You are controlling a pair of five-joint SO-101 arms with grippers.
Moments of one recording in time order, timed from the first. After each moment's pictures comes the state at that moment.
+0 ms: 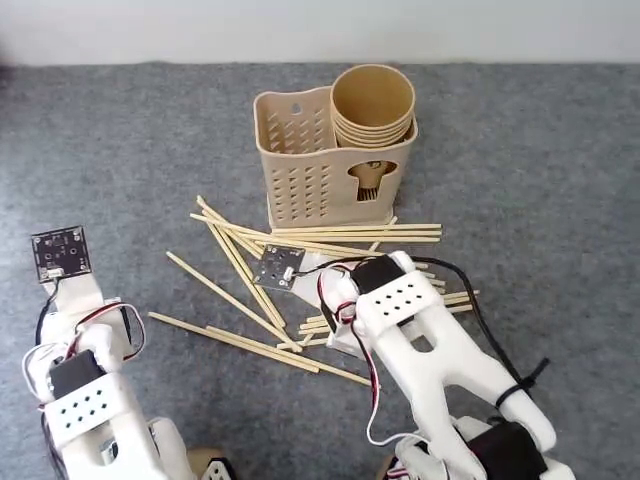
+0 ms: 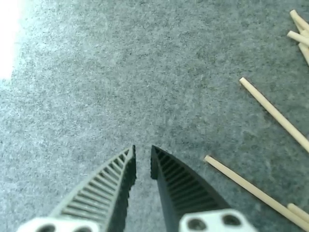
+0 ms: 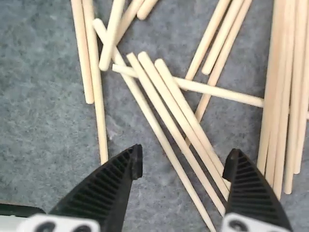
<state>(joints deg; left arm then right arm) -33.8 -58.6 74.8 49.0 -5.5 -31.6 -18.6 41.7 68.7 41.1</state>
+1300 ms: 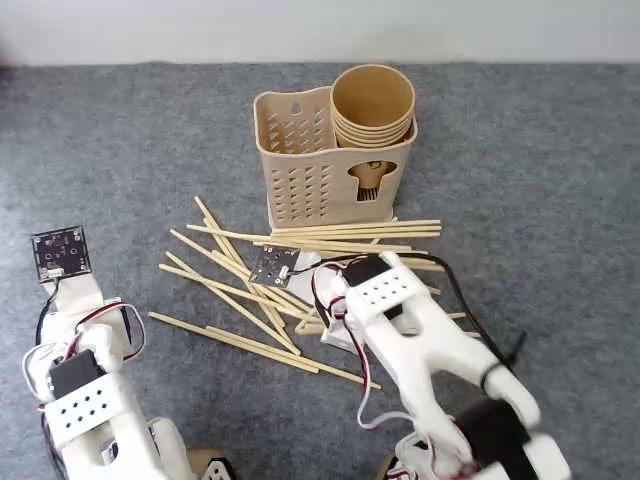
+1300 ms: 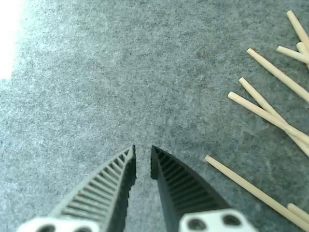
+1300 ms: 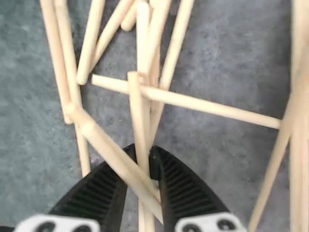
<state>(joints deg) -33.8 -58.6 74.8 49.0 -5.5 -31.3 -12.7 41.7 62.2 41.5</state>
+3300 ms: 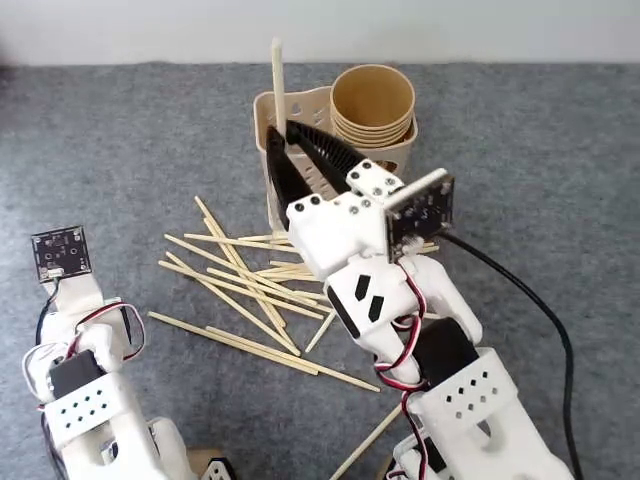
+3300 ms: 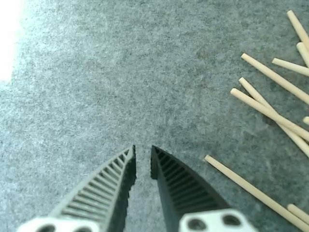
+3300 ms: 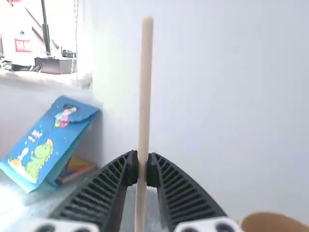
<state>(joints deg) -33.8 -58.6 74.8 49.0 -5.5 -35.1 -51.5 41.8 7.9 -1.9</state>
